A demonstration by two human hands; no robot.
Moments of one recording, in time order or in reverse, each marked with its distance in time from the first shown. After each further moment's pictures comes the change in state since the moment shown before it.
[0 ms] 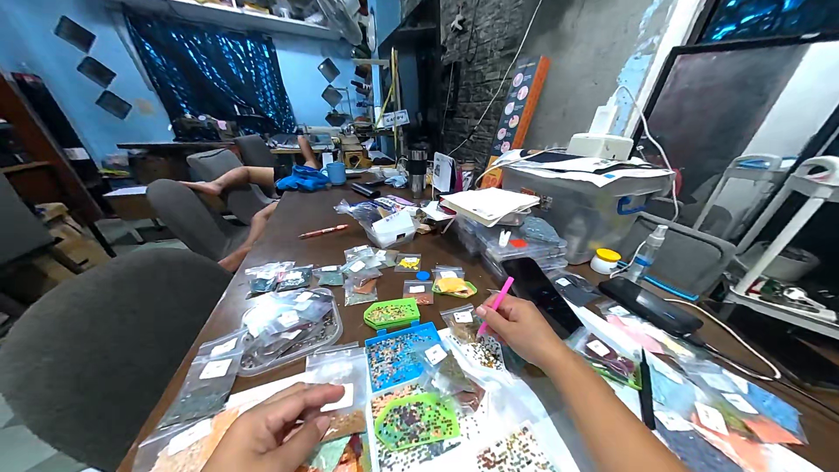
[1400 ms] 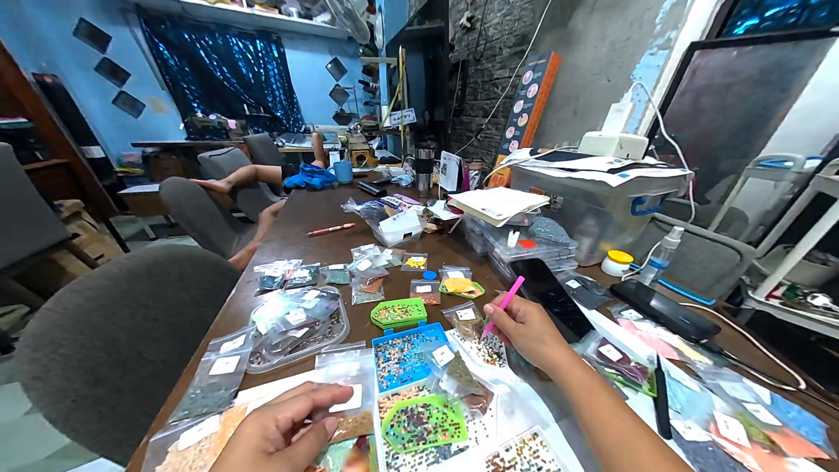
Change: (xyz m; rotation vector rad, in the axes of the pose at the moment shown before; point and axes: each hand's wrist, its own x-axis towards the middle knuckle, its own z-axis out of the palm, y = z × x) left_hand -0.001 0.004 0.001 0.001 0.000 0.006; right_hand 0.000 -0.003 0.007 0.062 0.052 0.027
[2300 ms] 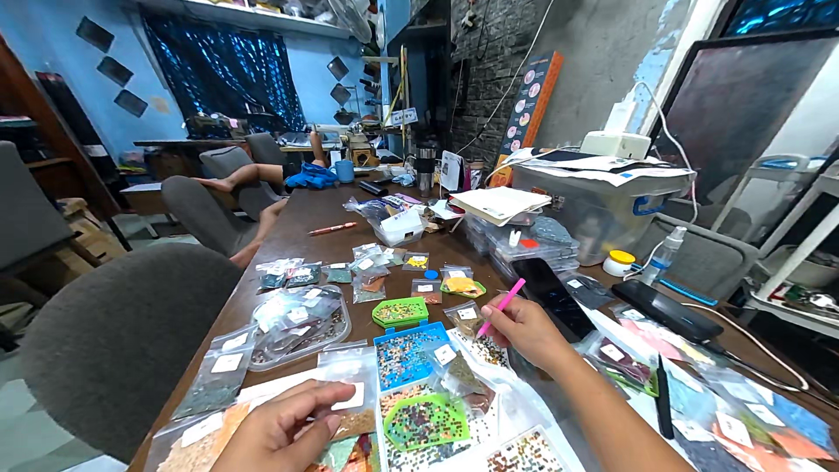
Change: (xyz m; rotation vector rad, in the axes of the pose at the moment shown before) left_hand 0.001 0.000 0.000 0.007 -0.006 0.001; right_hand -0.001 -0.002 0.001 0.075 -0.053 -0.023
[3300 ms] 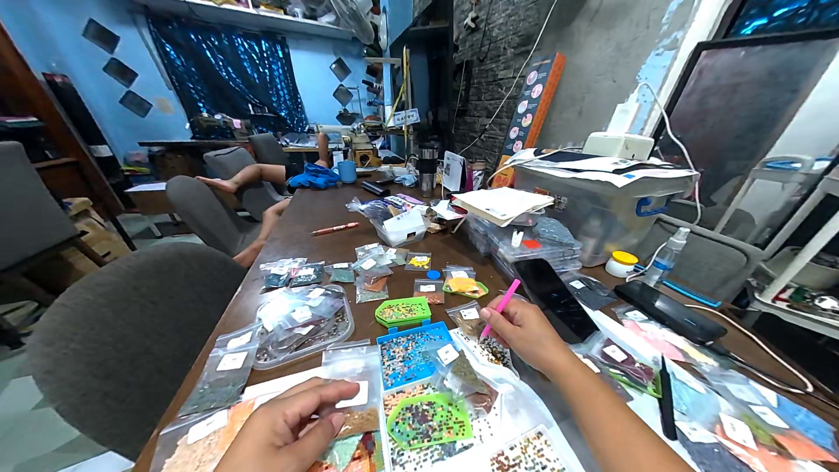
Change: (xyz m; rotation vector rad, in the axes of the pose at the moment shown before) left_hand 0.000 0.001 0.000 -0.002 0.000 -0.007; right_hand 0.003 0.007 0.004 -0.107 -0.001 -0.043
